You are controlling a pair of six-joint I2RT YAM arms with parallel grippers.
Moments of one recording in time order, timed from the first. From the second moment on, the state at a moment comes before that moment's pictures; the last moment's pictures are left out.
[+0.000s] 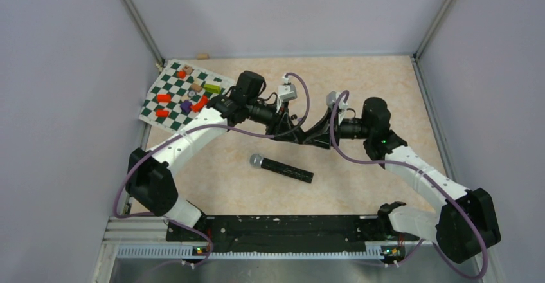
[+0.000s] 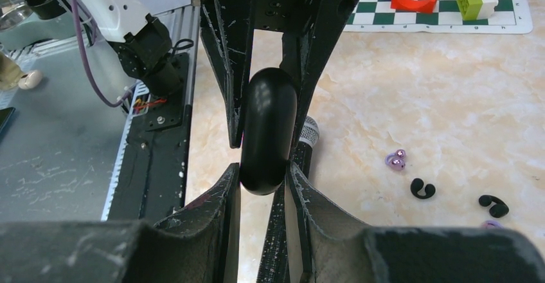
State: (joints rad) left arm -0.60 1.53 1.31 -0.49 1.02 0.19; right arm 0.41 1.12 0.69 0.27 -1.06 0.04
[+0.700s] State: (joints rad) left arm -0.60 1.51 1.31 -0.45 1.00 0.21; right arm 0.37 1.10 0.69 0.29 -1.04 0.08
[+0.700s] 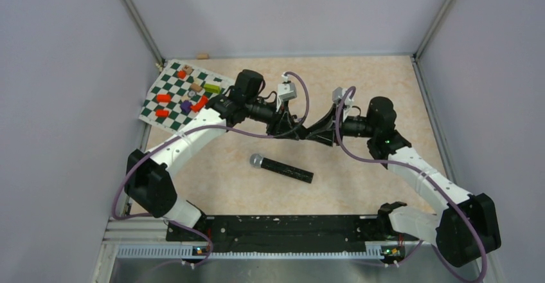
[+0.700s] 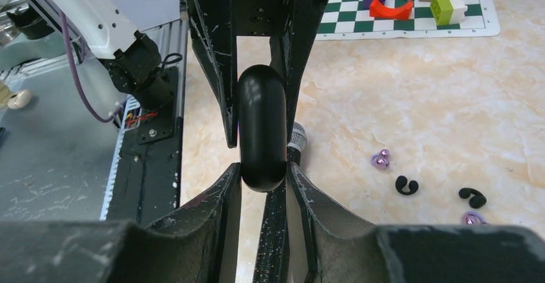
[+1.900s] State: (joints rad) left arm -0.45 1.43 1.28 -0.49 1.00 0.26; right arm 0.33 1.11 0.81 0.30 -0.89 0.13
